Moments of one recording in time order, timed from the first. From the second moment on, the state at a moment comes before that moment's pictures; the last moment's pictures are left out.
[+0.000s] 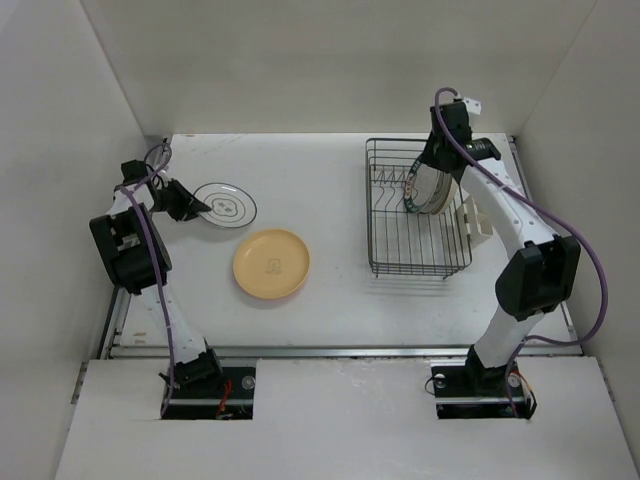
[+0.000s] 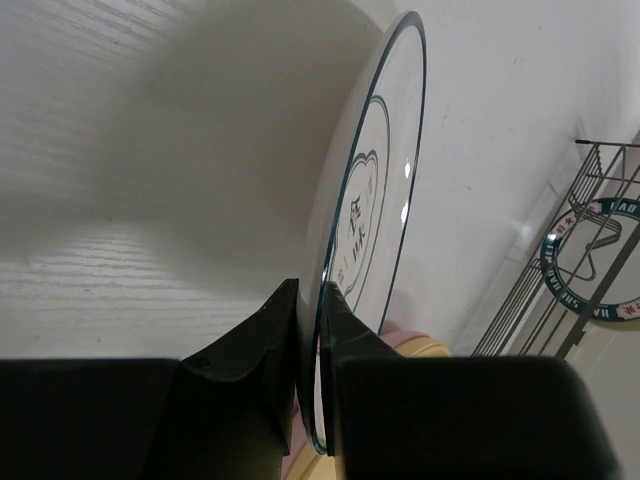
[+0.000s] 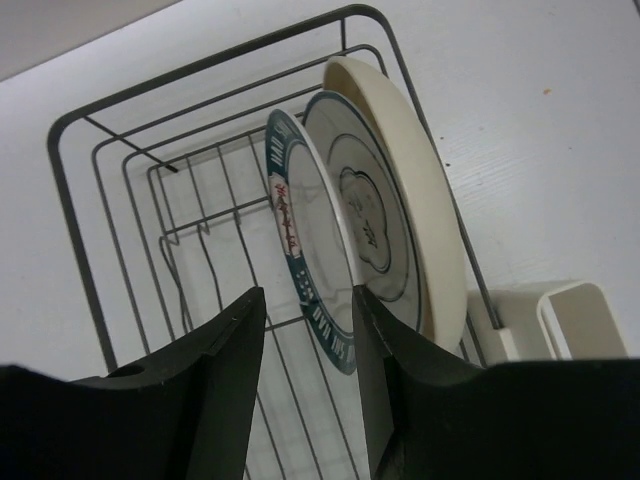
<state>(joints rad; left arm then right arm) 0.39 2.06 1.49 -0.55 0.67 -0.40 0.25 1.75 1.72 -0.65 0.44 0.47</state>
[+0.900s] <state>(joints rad) 0.38 2.10 1.55 -0.74 0.56 -0.36 0.25 1.92 1.72 -0.70 0.49 0.40</state>
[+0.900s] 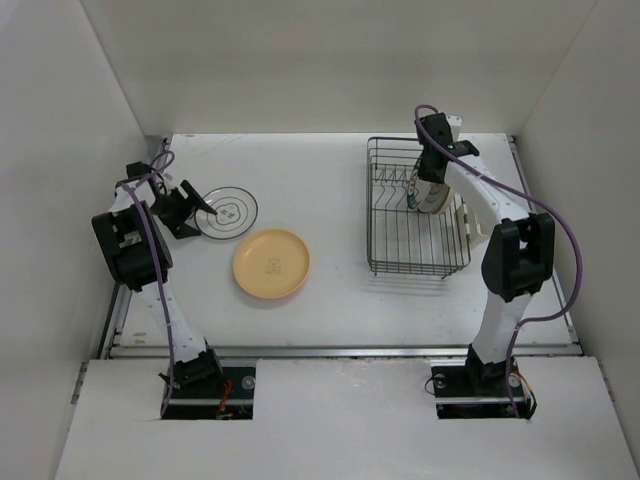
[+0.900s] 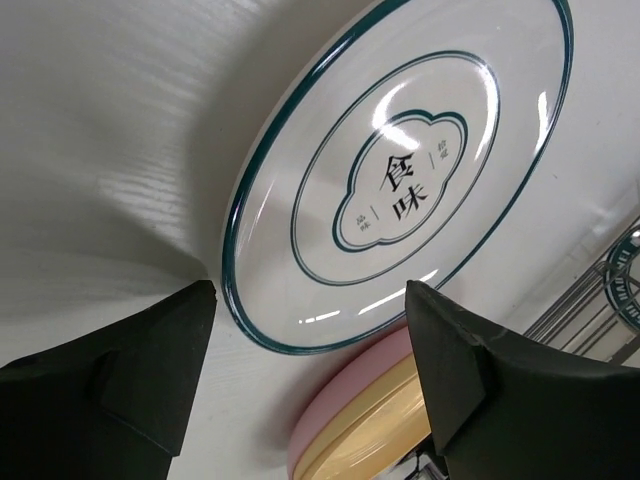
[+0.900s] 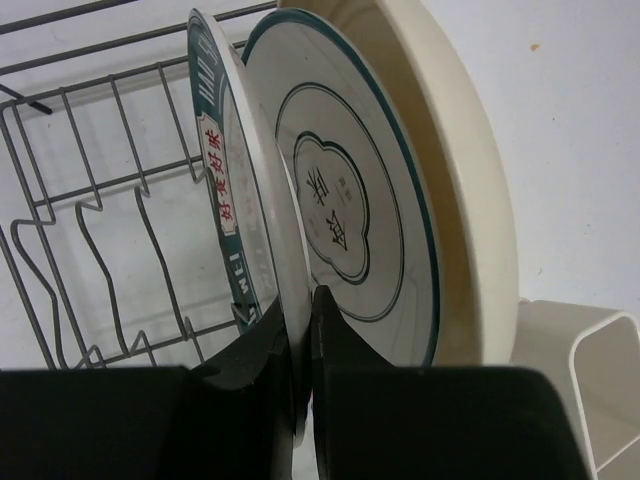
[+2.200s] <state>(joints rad) 0.06 1.60 1.48 -0.81 0.71 0.04 0.51 1.98 1.70 -0.20 -0.71 0.38</state>
